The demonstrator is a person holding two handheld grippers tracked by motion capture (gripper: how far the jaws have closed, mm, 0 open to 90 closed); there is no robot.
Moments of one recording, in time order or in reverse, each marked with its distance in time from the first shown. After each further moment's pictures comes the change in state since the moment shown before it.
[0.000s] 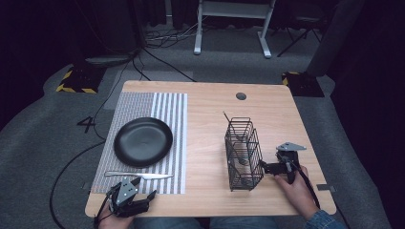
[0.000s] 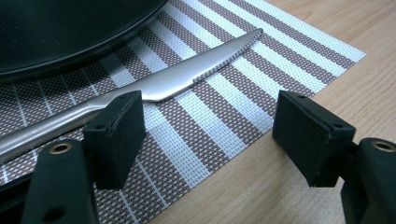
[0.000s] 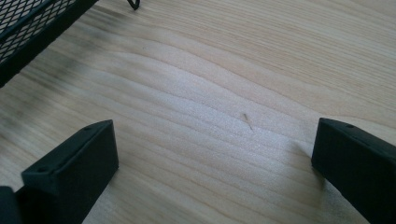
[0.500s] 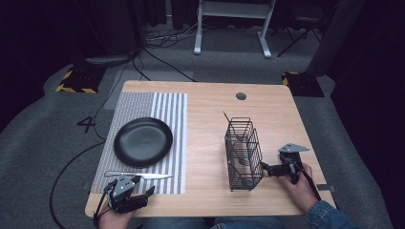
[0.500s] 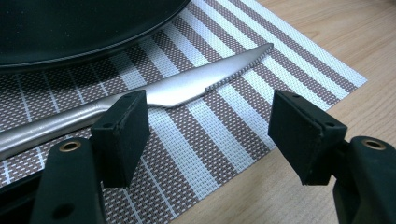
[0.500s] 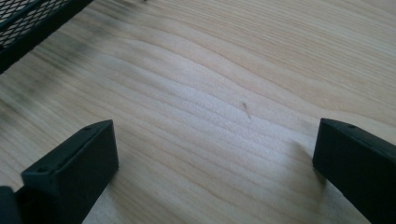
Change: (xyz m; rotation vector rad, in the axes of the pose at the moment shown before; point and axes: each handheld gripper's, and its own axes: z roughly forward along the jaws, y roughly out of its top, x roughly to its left) left arm 0.009 0.008 0.001 0.011 -0.024 -0.112; right arm -0.007 -0.006 -0.006 0.000 0.039 -0.033
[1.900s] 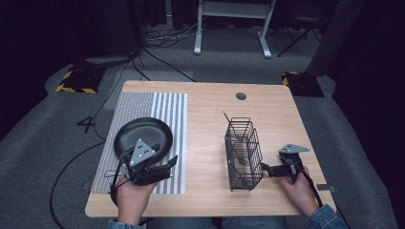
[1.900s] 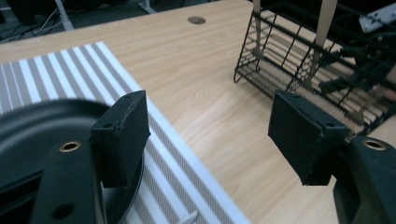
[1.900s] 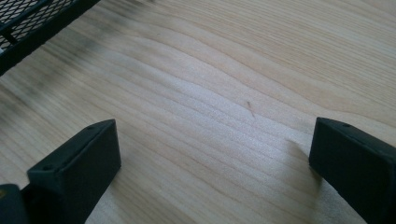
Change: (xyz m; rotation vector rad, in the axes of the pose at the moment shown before) left arm -0.059 0.151 -0.020 -0.131 -0.031 0.041; right arm -0.001 -0.001 -0.001 -0.006 0.031 -0.032
